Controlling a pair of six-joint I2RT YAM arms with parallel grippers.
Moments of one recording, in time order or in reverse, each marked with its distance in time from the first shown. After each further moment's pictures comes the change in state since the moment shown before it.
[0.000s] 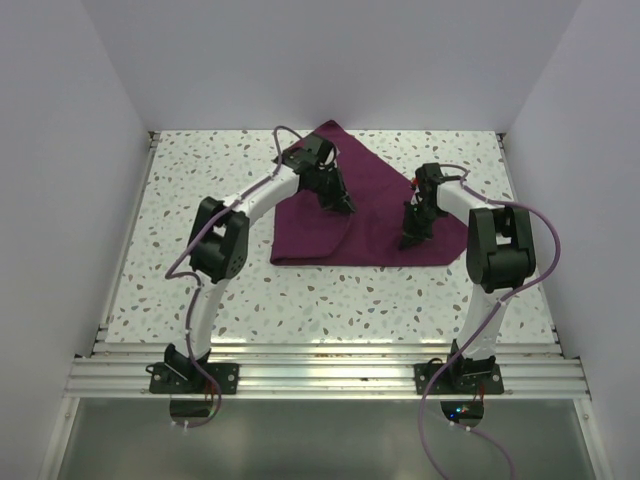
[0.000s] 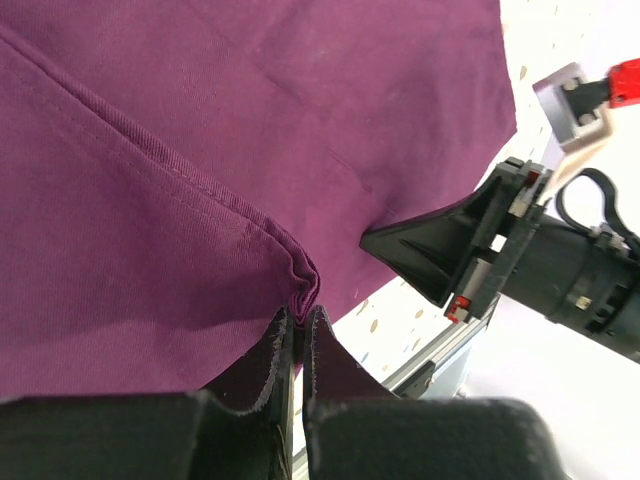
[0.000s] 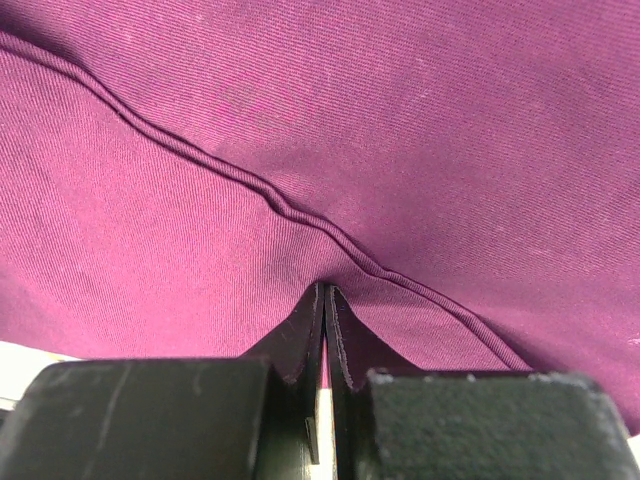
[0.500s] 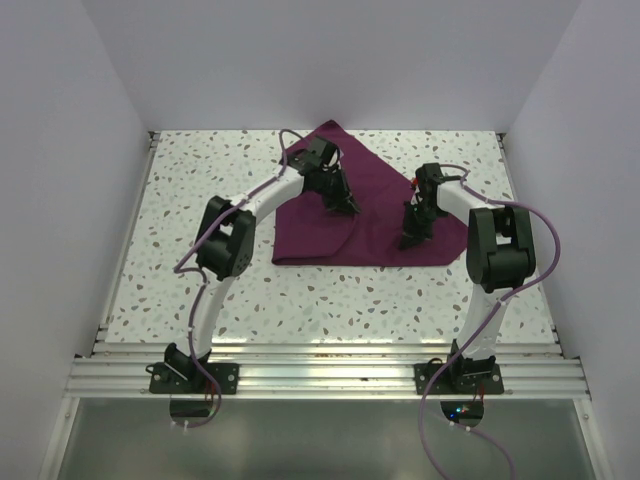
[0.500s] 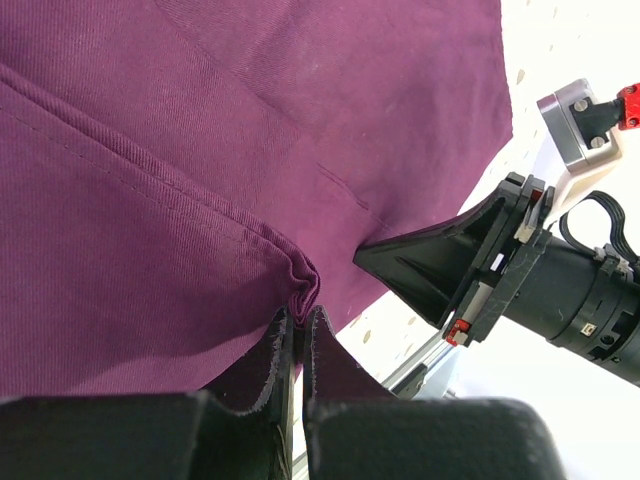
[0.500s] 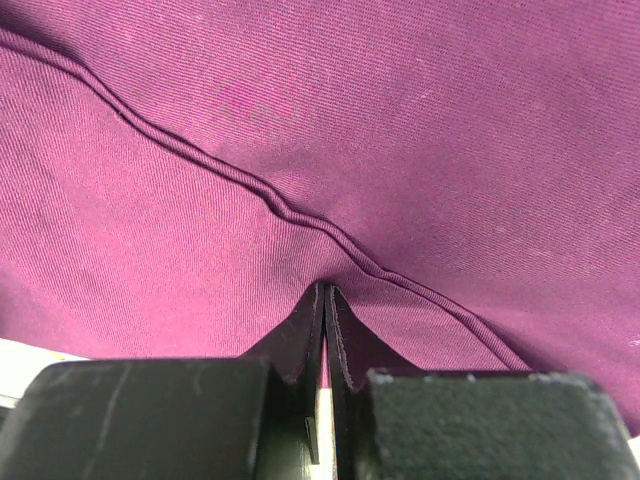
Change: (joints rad) left arm -0.007 0.074 0.052 0.023 0.033 -0.025; right arm -0.002 0.001 0.000 0.000 -0.006 0.000
